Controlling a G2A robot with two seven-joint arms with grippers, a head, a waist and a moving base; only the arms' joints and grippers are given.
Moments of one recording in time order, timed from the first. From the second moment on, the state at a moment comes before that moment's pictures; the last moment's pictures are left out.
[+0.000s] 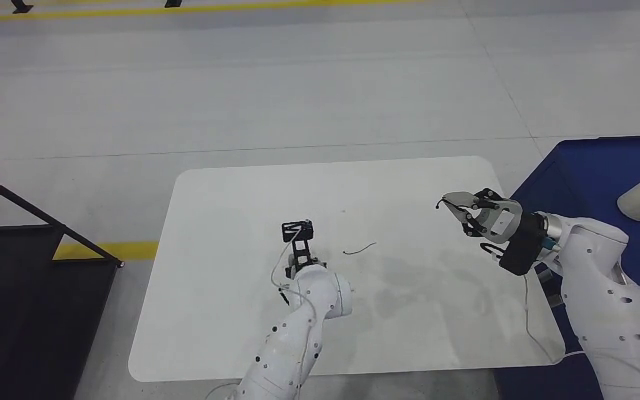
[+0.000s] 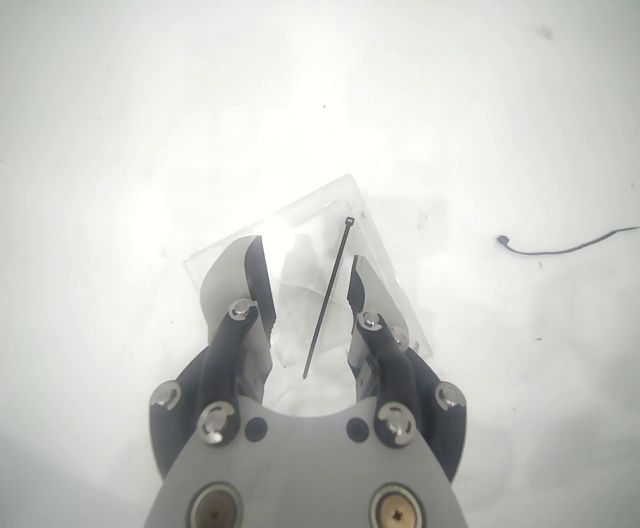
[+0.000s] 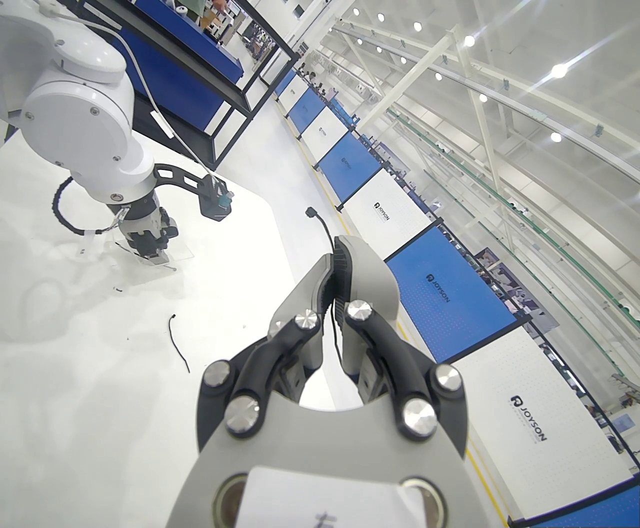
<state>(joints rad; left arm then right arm) 1.14 -1.76 -1.03 -1.40 1.82 0.68 -1.14 -1.19 -0.92 1.59 -1.56 -2.00 -0.81 -1.01</state>
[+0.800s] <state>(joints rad) 1.11 -1.84 -1.09 -1.29 1.89 0.62 -1.20 -1.19 -0.92 1.59 -1.56 -2.00 -0.81 -1.01</state>
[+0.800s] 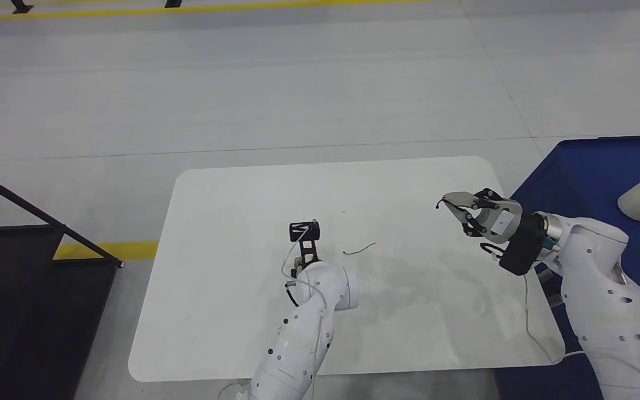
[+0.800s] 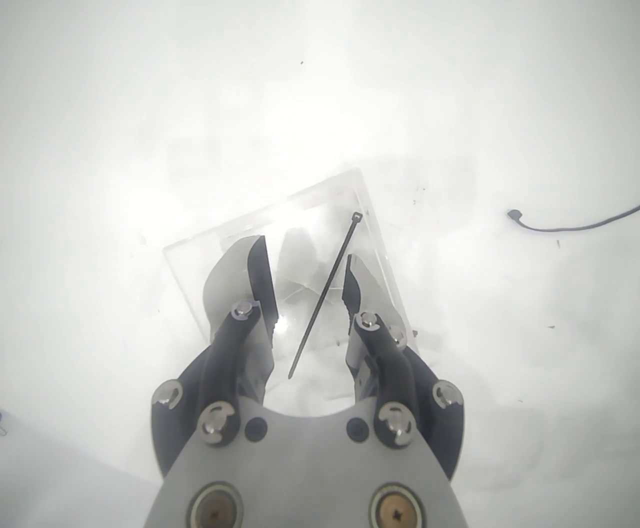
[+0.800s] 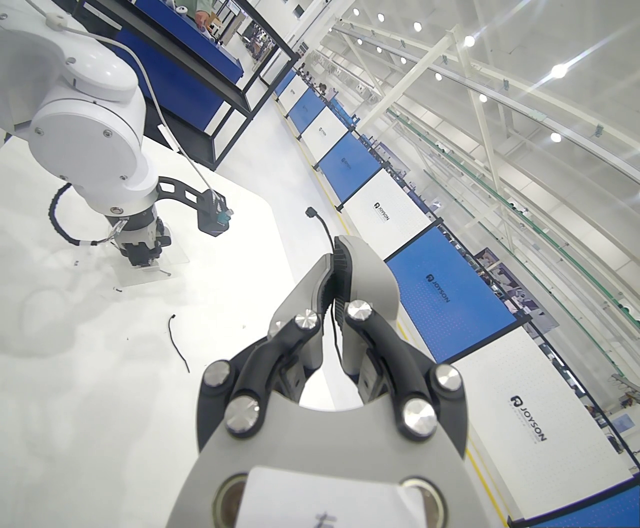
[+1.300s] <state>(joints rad) 1.14 -1.83 -1.09 -1.39 1.90 0.62 -1.20 -1.19 -0.92 1.59 -1.56 -2.00 -0.81 -1.01</state>
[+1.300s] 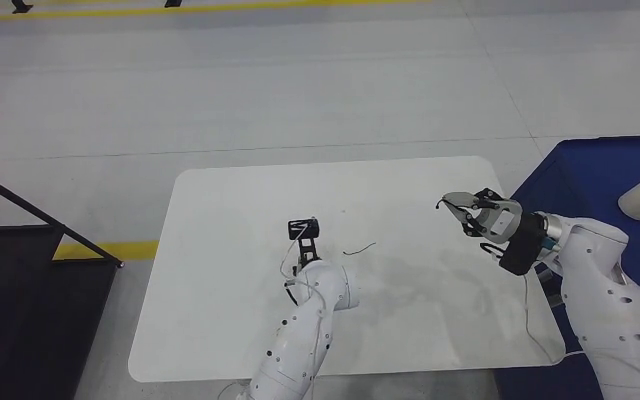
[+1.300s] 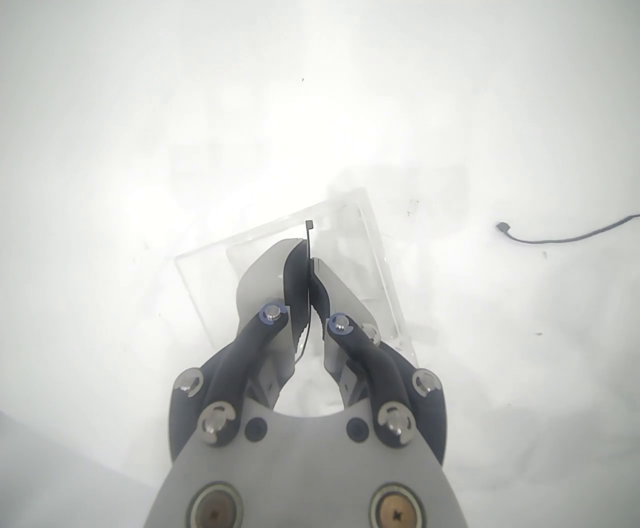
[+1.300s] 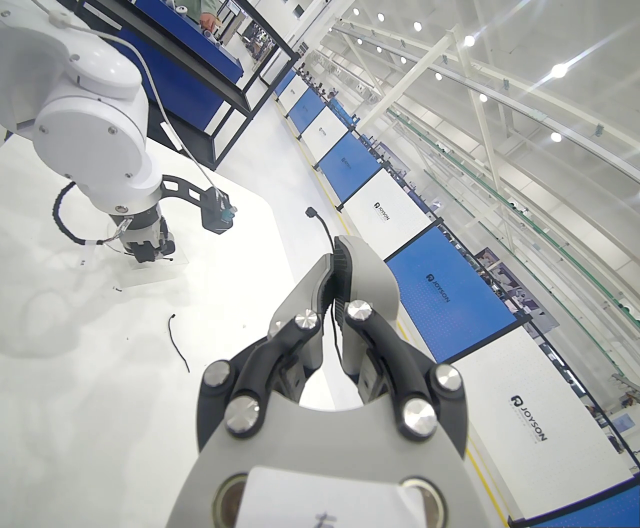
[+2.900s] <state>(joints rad) 1.54 -1.72 -1.32 -2.12 0.27 0.27 -0.54 -1.10 -0.74 1.16 -1.52 -1.28 -1.01 -0.74</state>
